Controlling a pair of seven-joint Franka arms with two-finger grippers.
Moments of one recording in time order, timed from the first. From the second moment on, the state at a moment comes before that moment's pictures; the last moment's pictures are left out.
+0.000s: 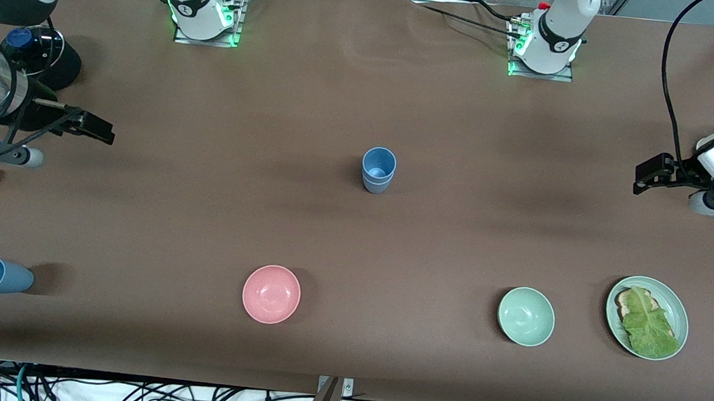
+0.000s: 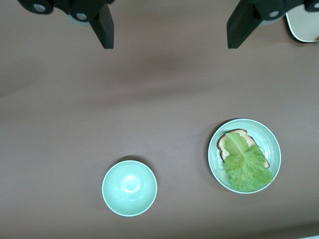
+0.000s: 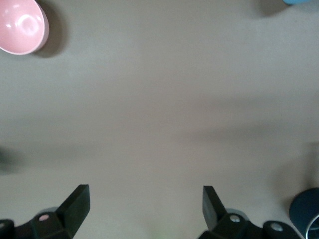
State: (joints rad) left arm -0.05 0.11 0.05 -1.58 0.01 1.70 0.14; right arm -0.05 0.15 0.13 -1.55 0.01 1.58 0.18
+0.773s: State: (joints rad) left arm -0.05 0.11 0.05 -1.58 0.01 1.70 0.14; right arm -0.06 0.11 0.07 -1.57 0.03 1.59 0.13
